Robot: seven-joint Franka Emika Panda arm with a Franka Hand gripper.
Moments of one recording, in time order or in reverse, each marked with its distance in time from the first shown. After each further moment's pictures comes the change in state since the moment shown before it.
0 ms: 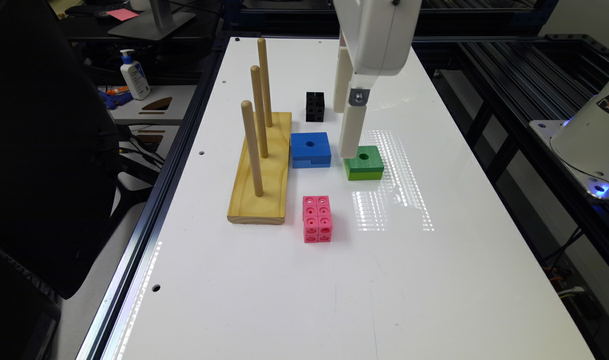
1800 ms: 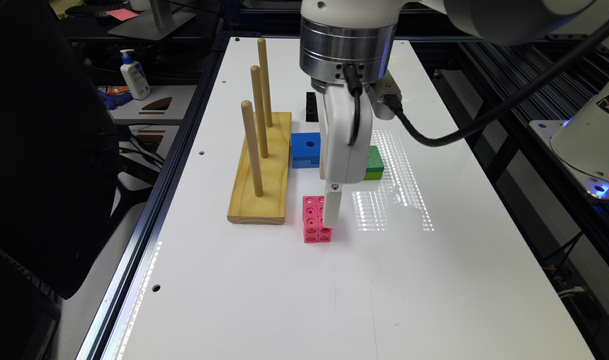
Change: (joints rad) arm 0.014 0.259 0.000 0.018 -0.032 0.219 0.016
